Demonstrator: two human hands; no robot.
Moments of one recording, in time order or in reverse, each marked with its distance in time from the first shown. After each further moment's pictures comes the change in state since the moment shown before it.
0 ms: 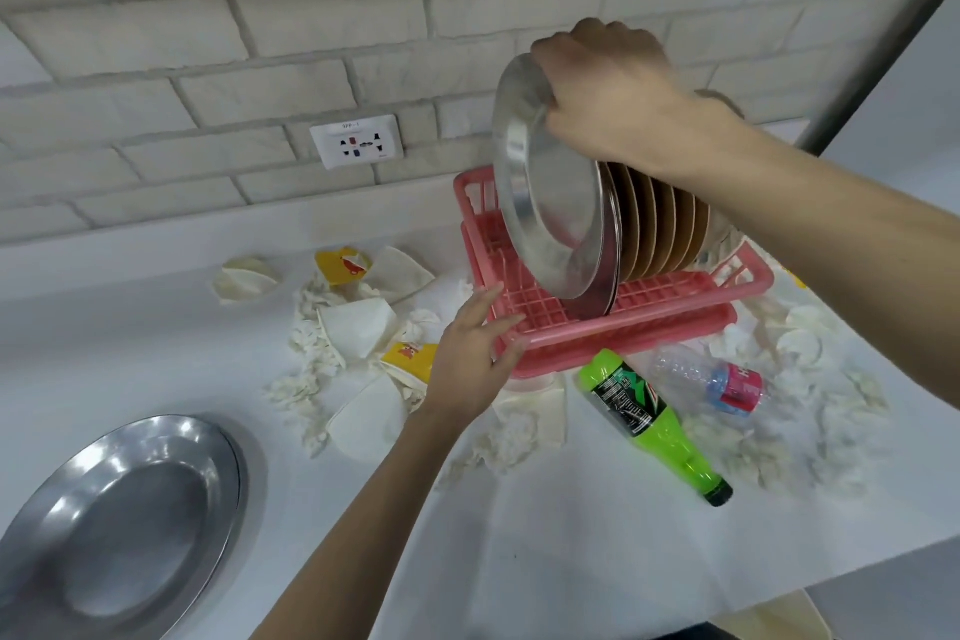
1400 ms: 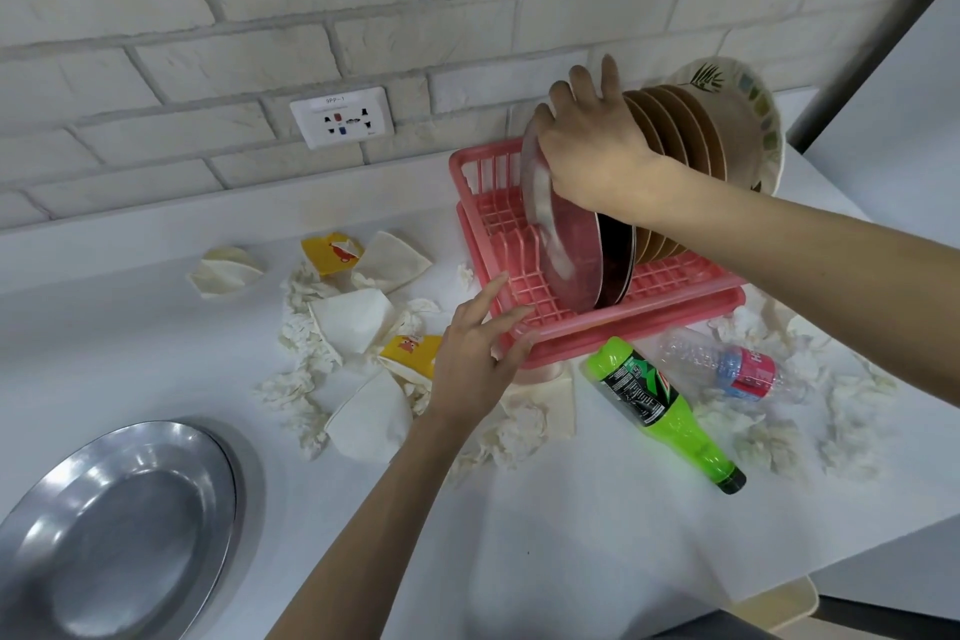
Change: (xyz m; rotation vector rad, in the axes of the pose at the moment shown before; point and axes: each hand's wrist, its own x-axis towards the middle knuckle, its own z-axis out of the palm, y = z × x) left_hand -0.001 -0.014 0.011 -0.063 0.082 0.035; right_hand -0.002 -0.003 0.095 -0.359 -0.299 -0.067
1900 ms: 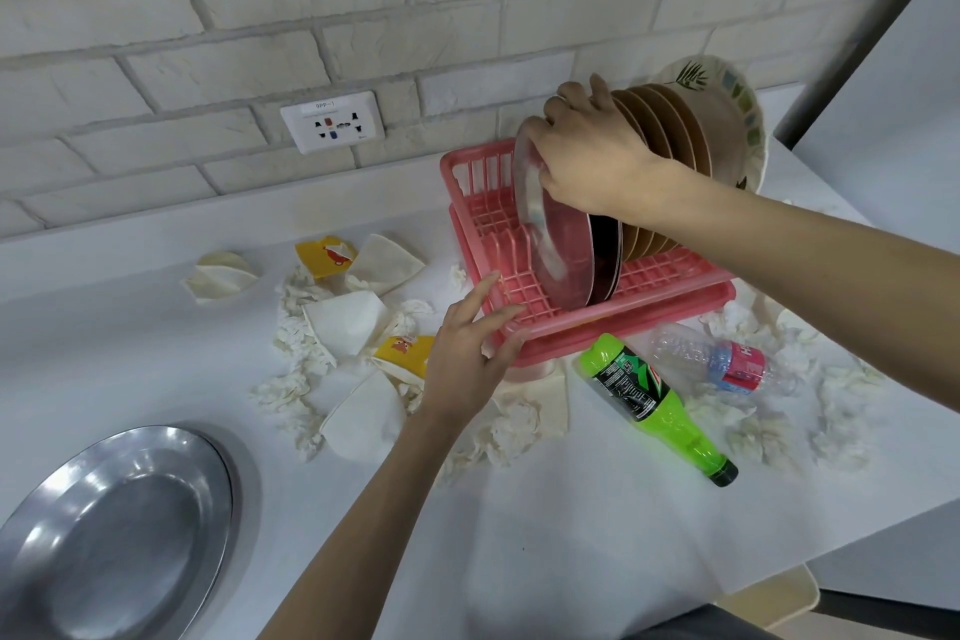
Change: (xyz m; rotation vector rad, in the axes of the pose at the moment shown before) left_hand 0.000 0.004 -0.005 0.018 -0.033 -0.008; right_hand -0.014 0.012 0.012 0.192 0.088 -0.074
